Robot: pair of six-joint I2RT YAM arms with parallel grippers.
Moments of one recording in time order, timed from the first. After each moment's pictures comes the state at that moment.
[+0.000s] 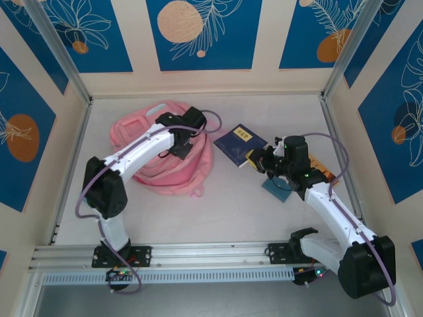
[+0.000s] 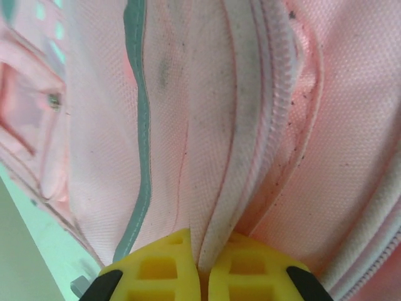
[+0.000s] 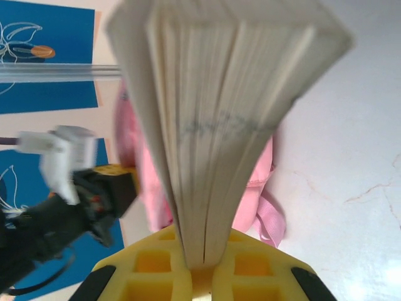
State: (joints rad) left arm -0.67 1.80 1.67 -1.19 -0.44 -0.05; right arm 0.26 1.00 0.67 -0.24 -0.54 1.14
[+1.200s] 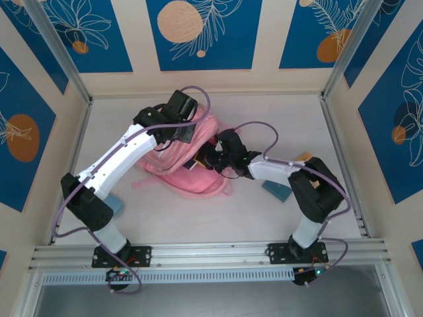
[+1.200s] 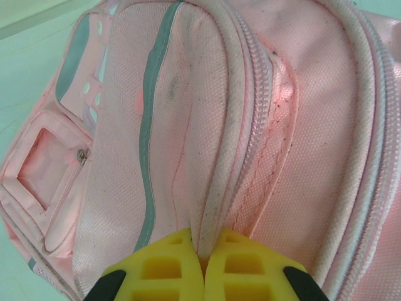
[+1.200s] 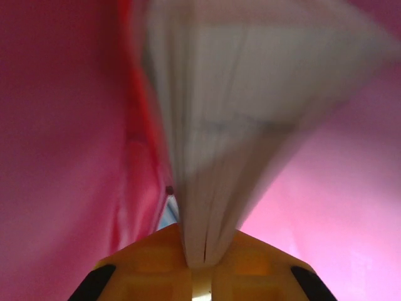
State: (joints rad) left arm -0.67 1.66 1.75 -1.04 -0.29 -0.23; right arm 0.68 1.73 0.98 0.14 -0.41 1.25
